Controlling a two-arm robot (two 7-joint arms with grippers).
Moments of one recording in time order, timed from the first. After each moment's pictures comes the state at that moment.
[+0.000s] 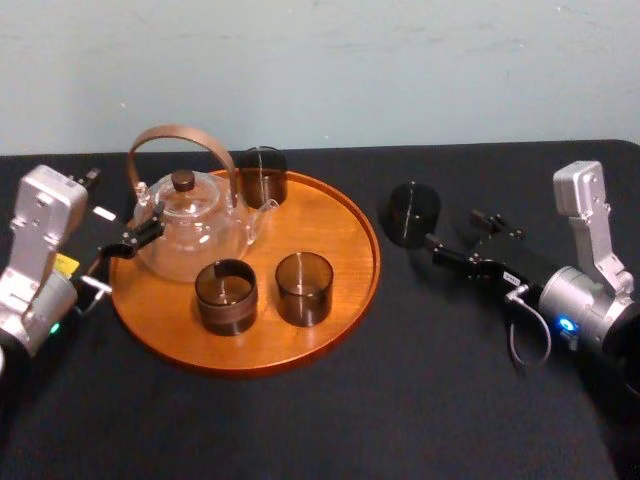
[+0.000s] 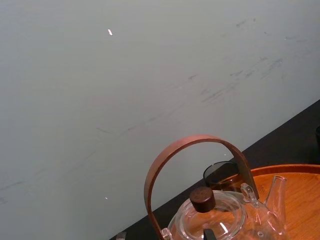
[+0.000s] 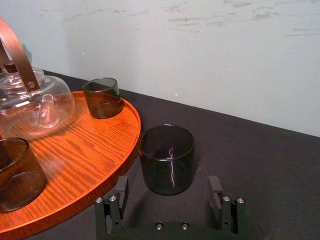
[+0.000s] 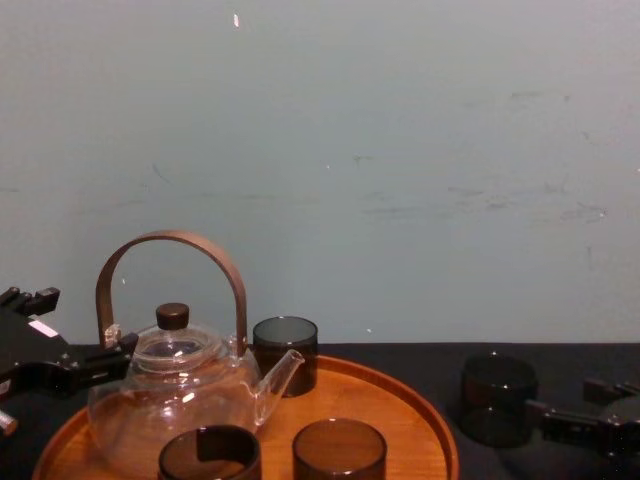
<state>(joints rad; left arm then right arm) -0.20 0.60 0.45 -1.41 -0.25 -0.12 0.03 0.31 0.39 -0.32 -1.11 0.42 -0.05 0.49</state>
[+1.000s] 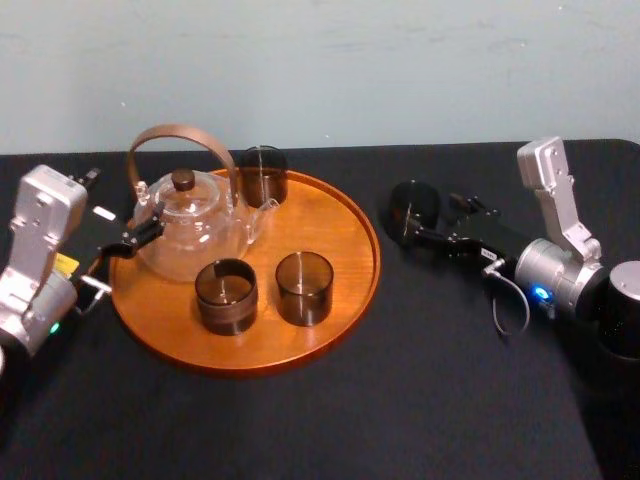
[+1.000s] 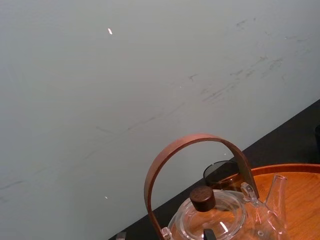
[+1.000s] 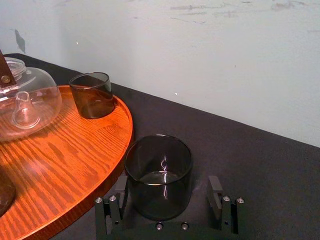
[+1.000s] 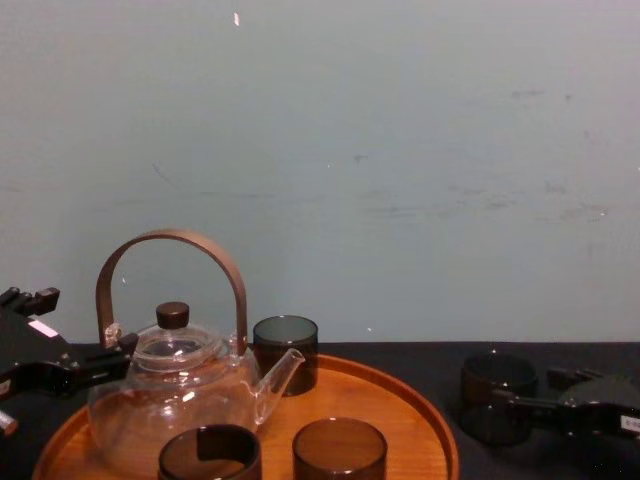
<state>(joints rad) -0.20 0.60 0.45 -1.41 -0.25 -0.12 0.03 0.50 0.31 -0.36 -0.84 0.34 -0.09 0.55</state>
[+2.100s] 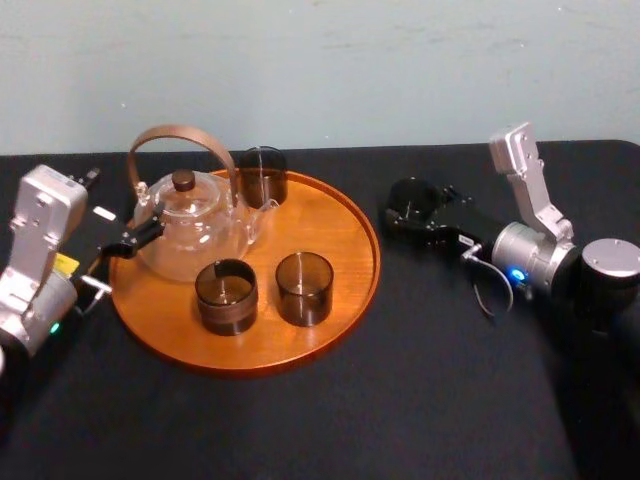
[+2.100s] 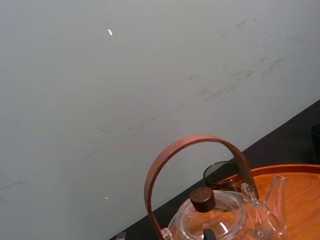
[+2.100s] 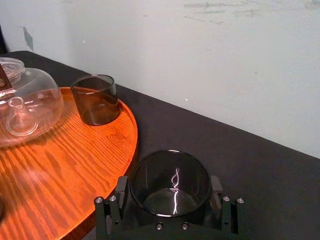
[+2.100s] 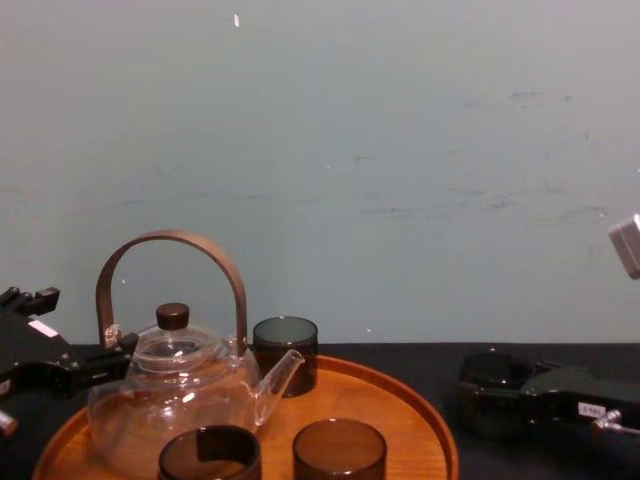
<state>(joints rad) -0.20 0.60 0.45 -1.41 -0.25 -0.12 0.03 0.68 0.22 -0.37 -0.55 0.29 -0.18 0.64</state>
